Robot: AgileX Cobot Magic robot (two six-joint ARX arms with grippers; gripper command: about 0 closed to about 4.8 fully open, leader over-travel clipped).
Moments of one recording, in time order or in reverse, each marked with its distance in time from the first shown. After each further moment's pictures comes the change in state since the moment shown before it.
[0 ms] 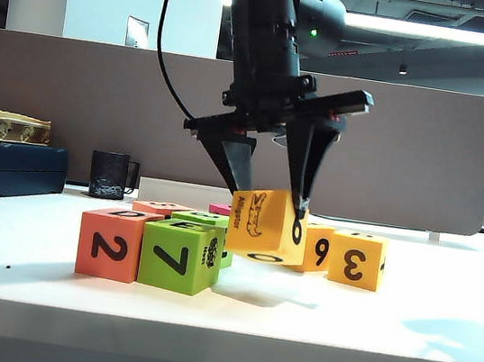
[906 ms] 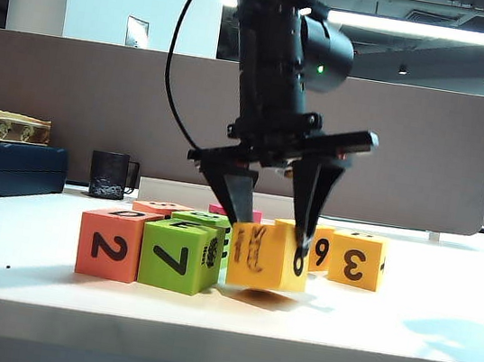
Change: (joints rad) left arm -0.008 0.070 0.003 0.004 0.008 -0.005; right arm 0.000 0.000 0.000 0.000 0.000 0.000
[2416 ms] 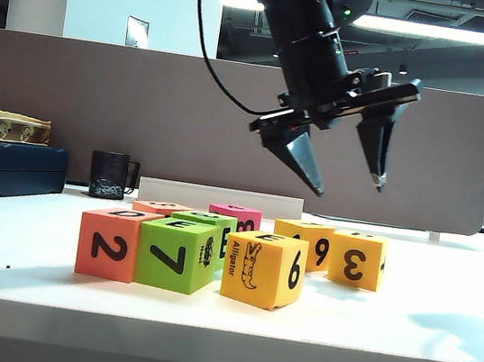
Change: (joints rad) left arm -0.018 -0.061 0.003 0.441 -0.036 0.030; right arm -0.002 -0.002 0.120 0.007 0.204 -0.057
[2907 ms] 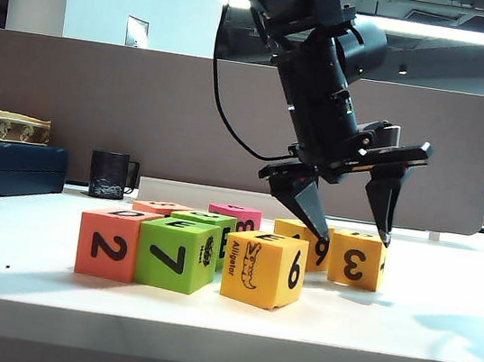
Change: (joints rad) left arm -0.016 0.106 0.001 0.066 -0.010 0.000; right arm 0.000 -0.001 0.005 -0.026 0.014 -0.003
